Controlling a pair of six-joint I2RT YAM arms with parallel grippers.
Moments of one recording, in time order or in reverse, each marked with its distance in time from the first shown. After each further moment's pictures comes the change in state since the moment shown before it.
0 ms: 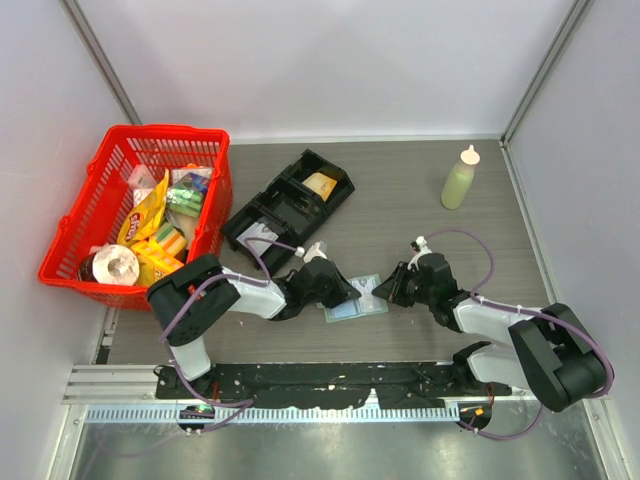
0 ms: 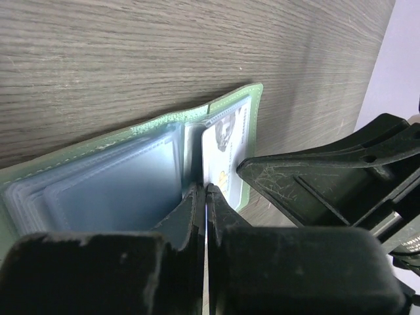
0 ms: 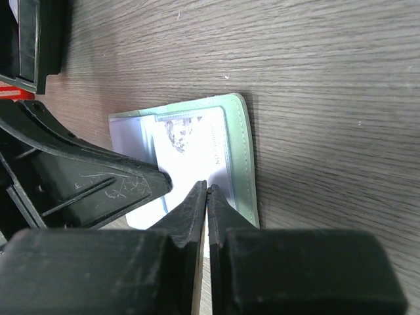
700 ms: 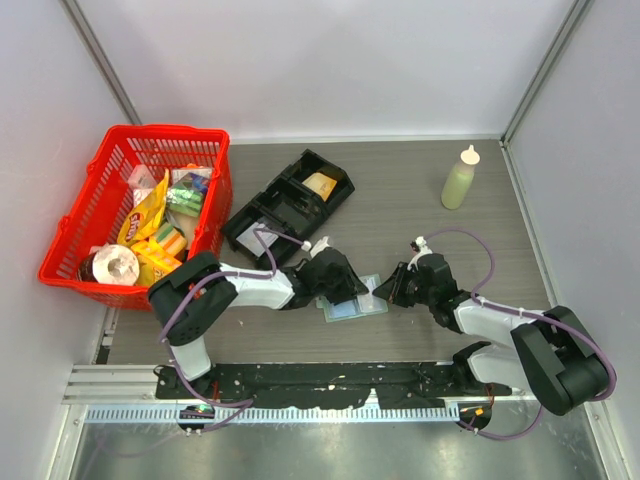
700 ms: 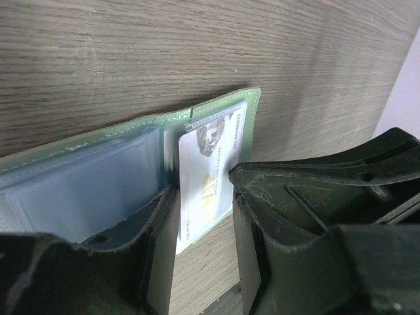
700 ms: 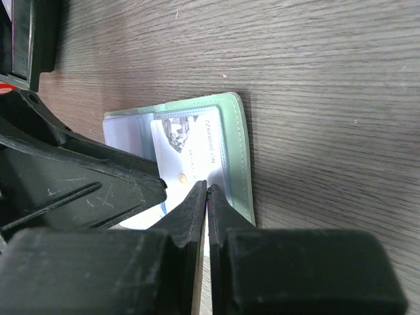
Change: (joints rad) left arm -0.006 0.007 0.165 -0.281 0.000 0.013; right arm 0.010 -0.019 0.001 -0.022 0.018 -0.018
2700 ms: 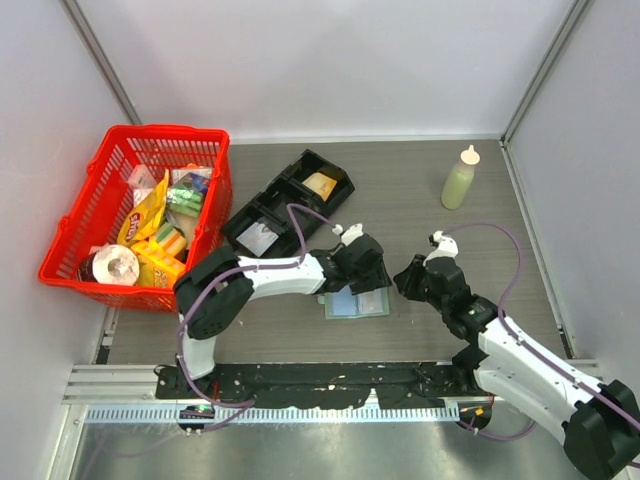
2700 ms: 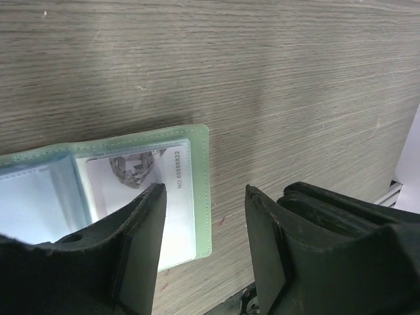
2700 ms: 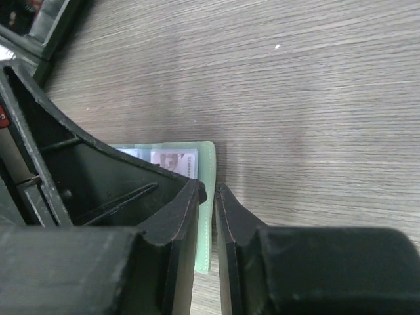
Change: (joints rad) left arm -0.069 0.137 0.369 -0.314 -0.078 0.116; right arm 0.111 -0.443 0.097 -0.459 0.447 -0.114
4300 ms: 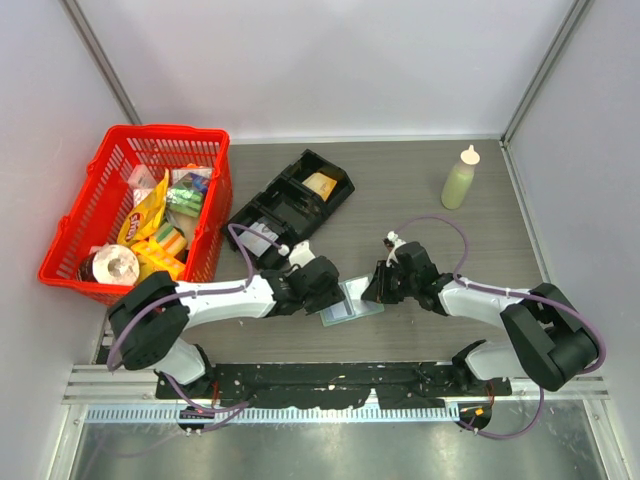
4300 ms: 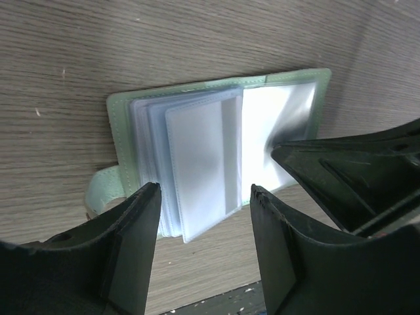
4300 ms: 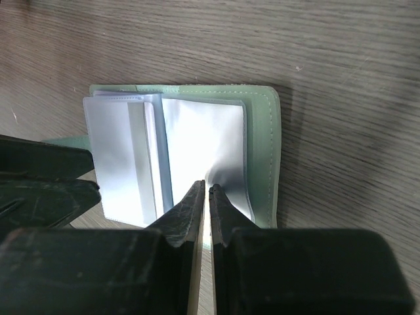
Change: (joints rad) left arm 0.011 -0.397 -0.406 -0.092 -0.156 -0.129; right arm 0.000 0.573 0.093 0.258 -0.462 -0.033
